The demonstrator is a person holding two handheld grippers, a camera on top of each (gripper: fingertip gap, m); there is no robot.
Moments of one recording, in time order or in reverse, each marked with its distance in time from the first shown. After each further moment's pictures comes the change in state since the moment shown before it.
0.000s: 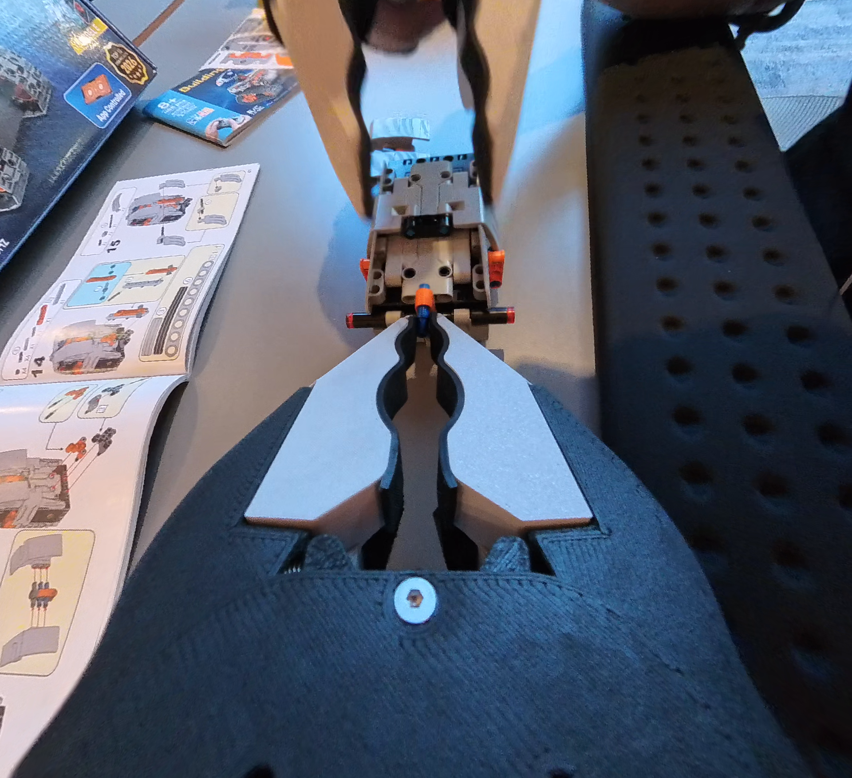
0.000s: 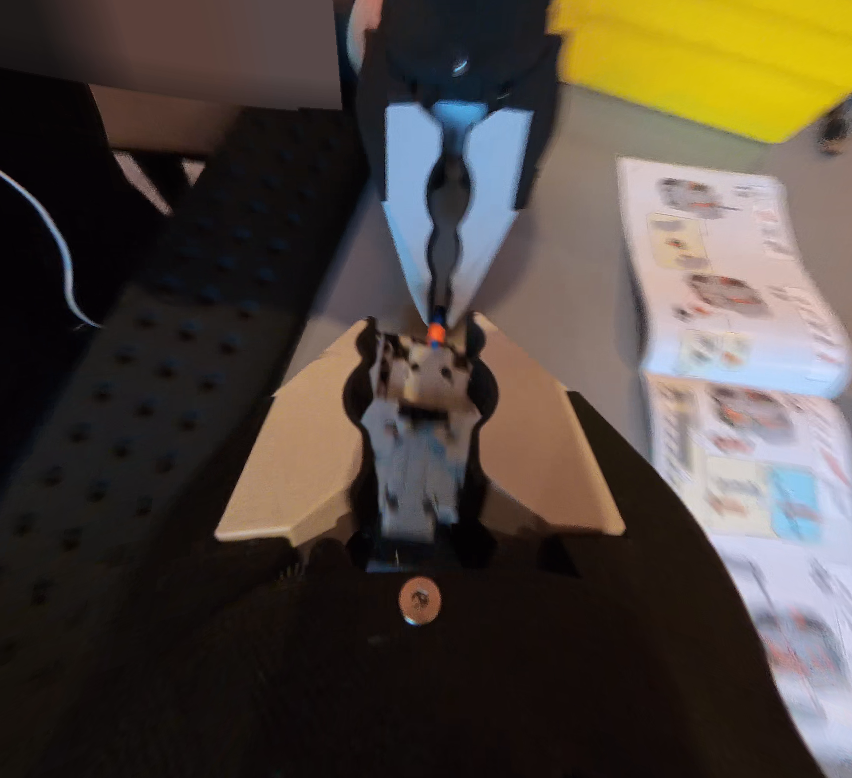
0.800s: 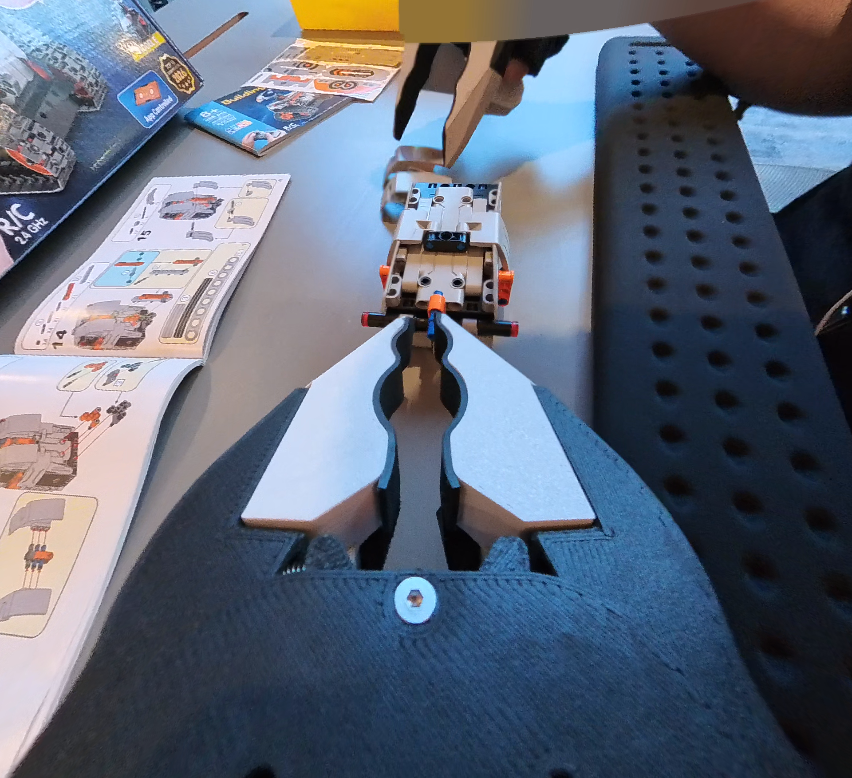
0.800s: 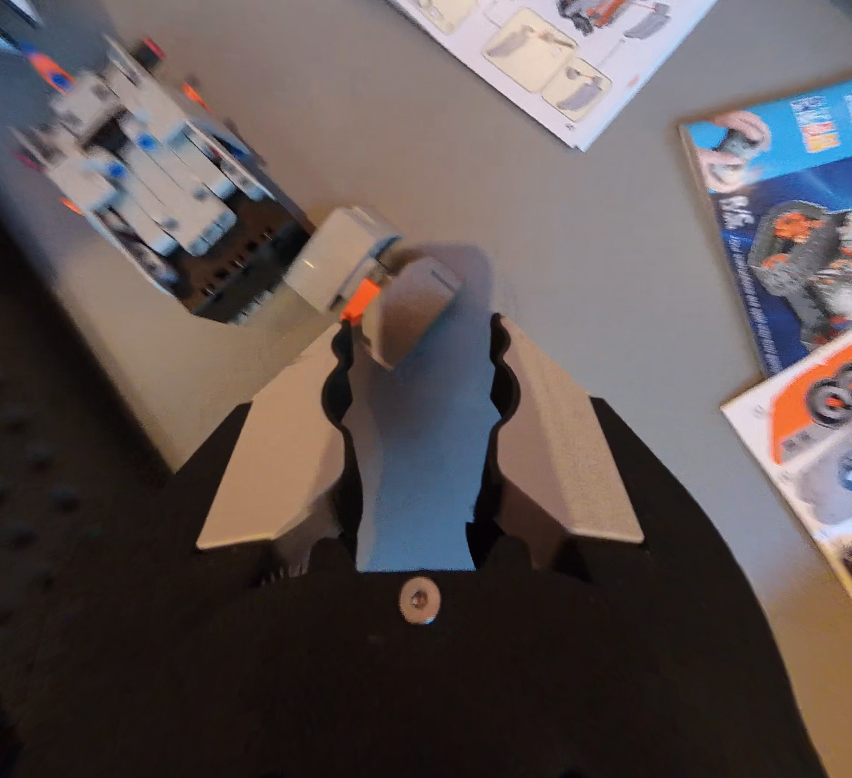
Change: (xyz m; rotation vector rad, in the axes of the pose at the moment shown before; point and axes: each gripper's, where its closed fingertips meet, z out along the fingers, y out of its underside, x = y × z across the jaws) left arm -0.007 -0.007 -0.011 0.068 -0.040 -0.085; right arm 0.013 0.155 -0.093 -0.225 0.577 0.763
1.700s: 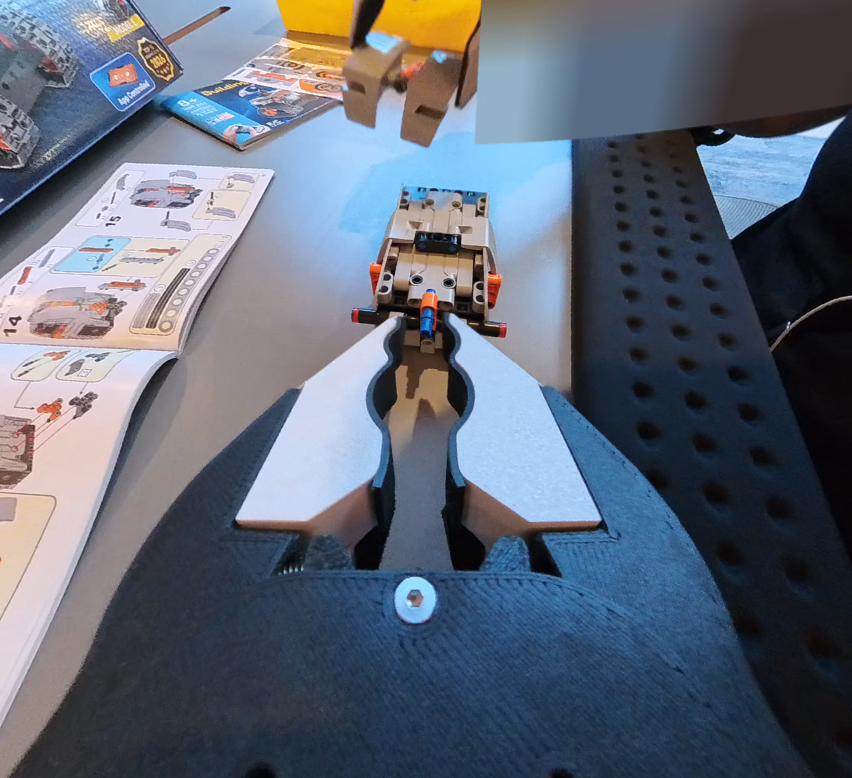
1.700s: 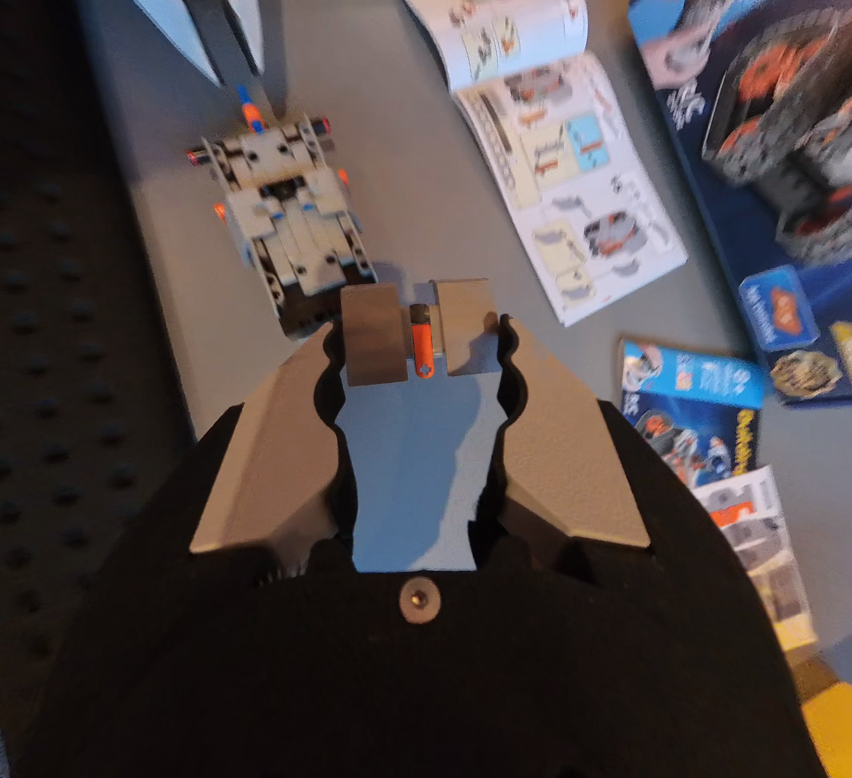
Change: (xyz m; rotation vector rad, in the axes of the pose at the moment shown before) left arm 0.003 0.000 -0.003 0.028 0.058 -0.073; right arm -0.036 -0.059 -0.036 0.055 -0.033 -0.450
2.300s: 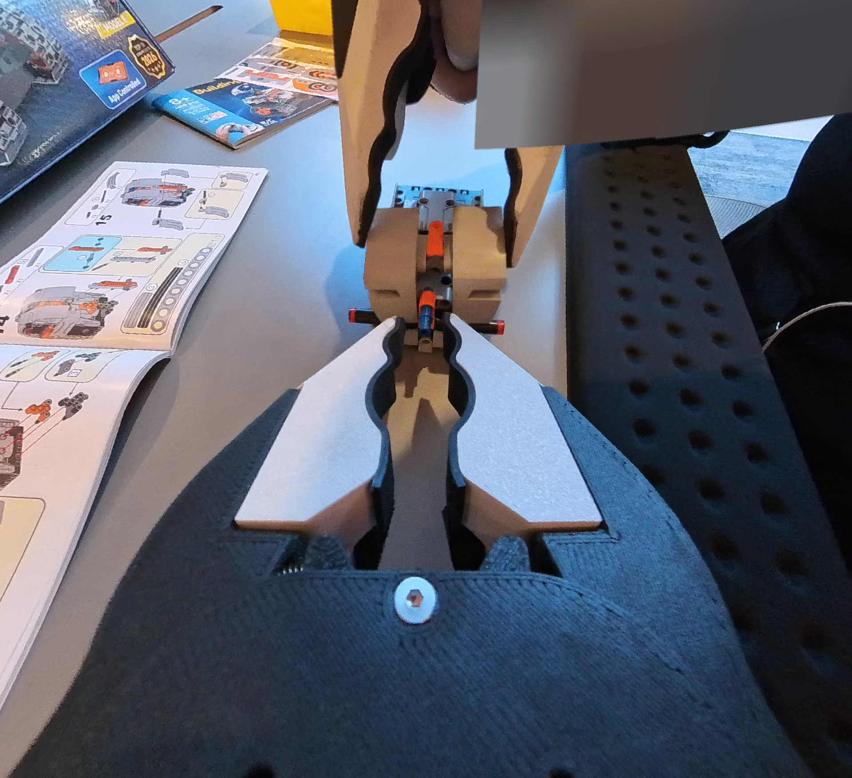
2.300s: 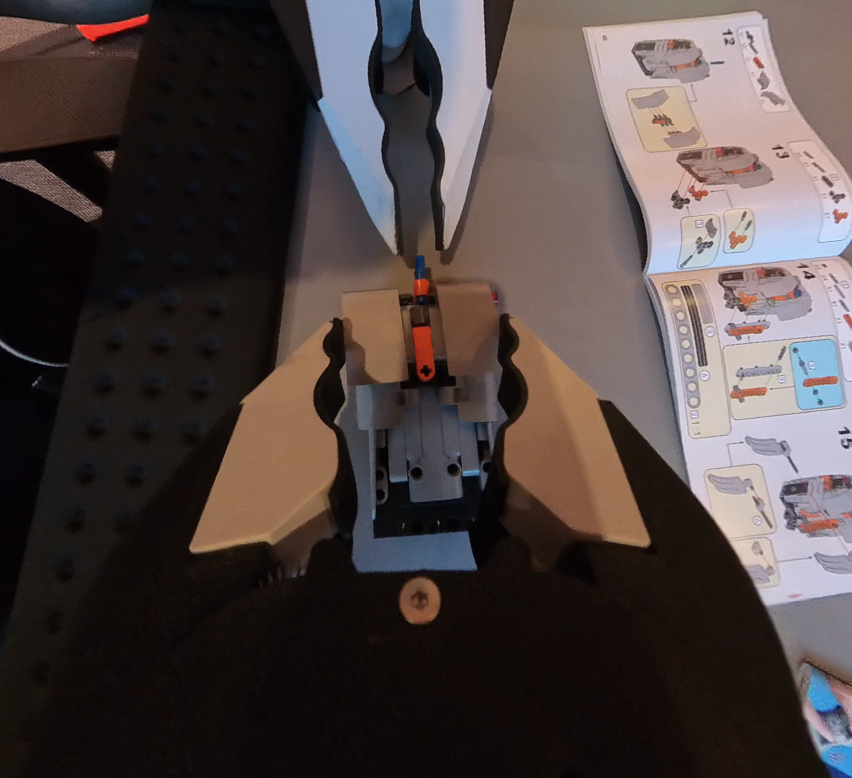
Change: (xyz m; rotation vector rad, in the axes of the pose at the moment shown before) left arm 0.002 0.001 0.000 0.003 0.016 -0.005; right arm -0.082 -0.064 0.063 0.101 -0.364 -0.152
